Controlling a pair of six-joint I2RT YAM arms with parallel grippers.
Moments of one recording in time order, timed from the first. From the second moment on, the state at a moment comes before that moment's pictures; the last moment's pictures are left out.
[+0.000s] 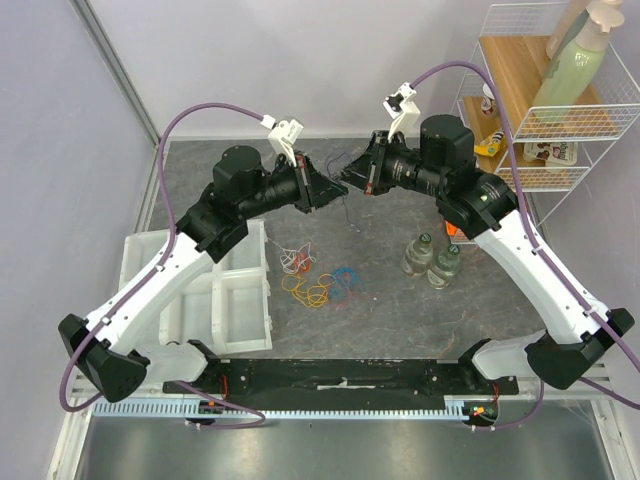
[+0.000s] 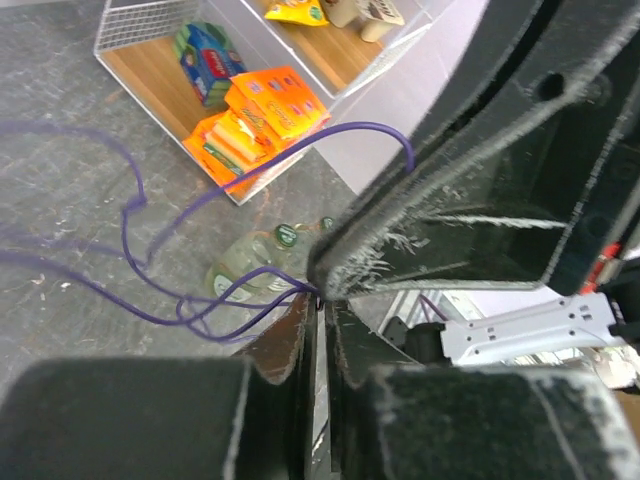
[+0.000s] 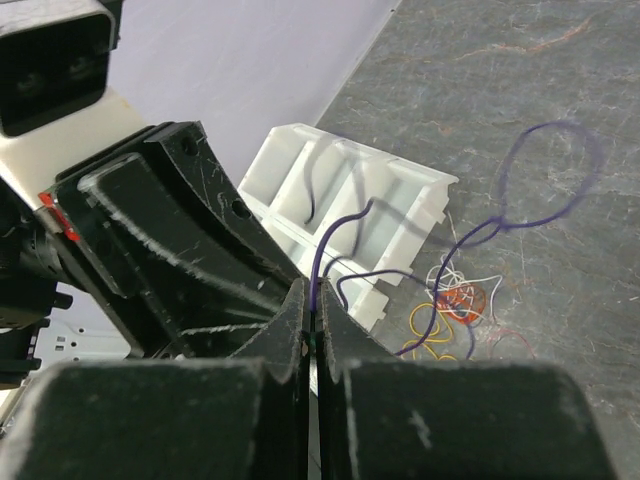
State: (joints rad) left arm -0.66 1.24 1.32 -0.18 0.39 -0.56; right arm 0.63 1.36 1.64 -0.51 -0.34 0.56
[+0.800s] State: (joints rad) left arm -0.66 1.02 1.33 -0.53 -0.13 -0.53; right arm 0.62 1.35 1.61 -0.56 -0.34 0.42
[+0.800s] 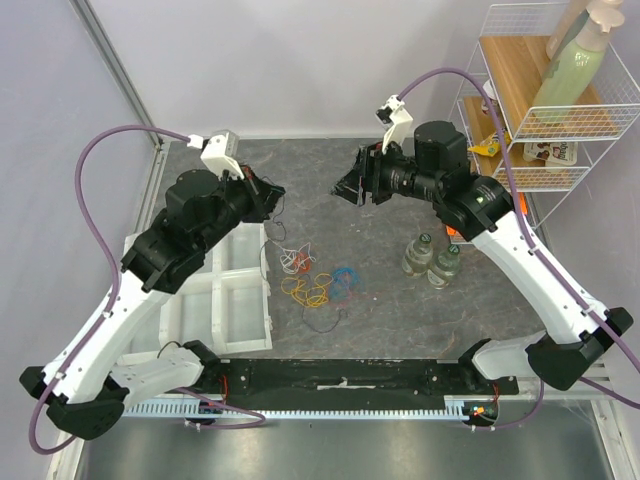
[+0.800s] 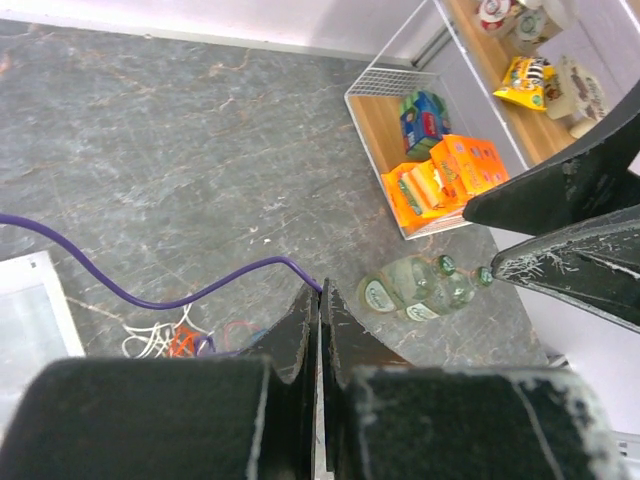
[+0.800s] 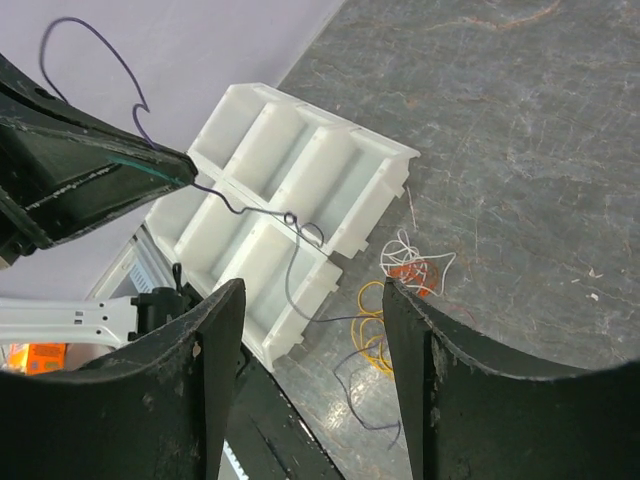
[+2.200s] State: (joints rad) left arm -0.66 1.25 2.15 -0.52 -0.40 0.00; right arm 0.62 1.34 1.23 -0.52 -0.36 0.34
